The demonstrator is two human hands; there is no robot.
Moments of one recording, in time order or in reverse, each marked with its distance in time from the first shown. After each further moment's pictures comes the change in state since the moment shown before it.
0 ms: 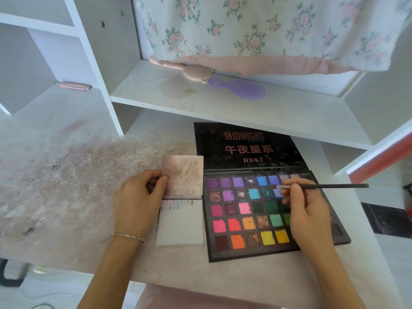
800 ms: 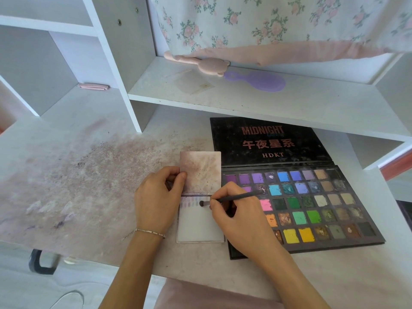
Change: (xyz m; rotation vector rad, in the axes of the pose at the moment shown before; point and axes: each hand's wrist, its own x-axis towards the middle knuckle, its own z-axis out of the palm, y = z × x) left_hand -0.001 0.000 0.000 0.014 0.007 0.000; right_hand -0.031 -0.053 0.087 -0.014 -0.523 -0.082
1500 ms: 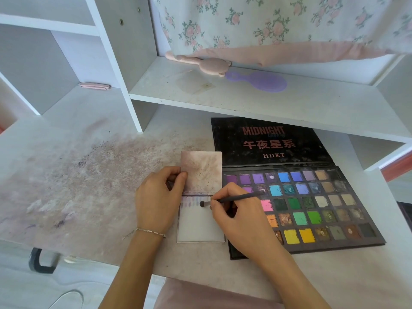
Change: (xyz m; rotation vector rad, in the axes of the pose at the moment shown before) left_hand 0.000 0.000 0.000 -0.018 -0.002 0.002; right_hand 0.000 -0.001 -0.001 -0.015 -0.015 0.028
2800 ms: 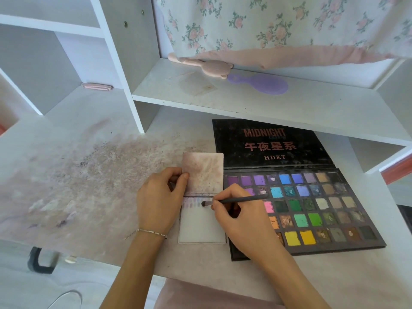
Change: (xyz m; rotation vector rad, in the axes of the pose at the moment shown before) left_hand 0.000 0.000 -0.001 -0.018 -0.010 -0.015; right_hand -0.002 0.000 -0.002 0.044 0.013 0.000
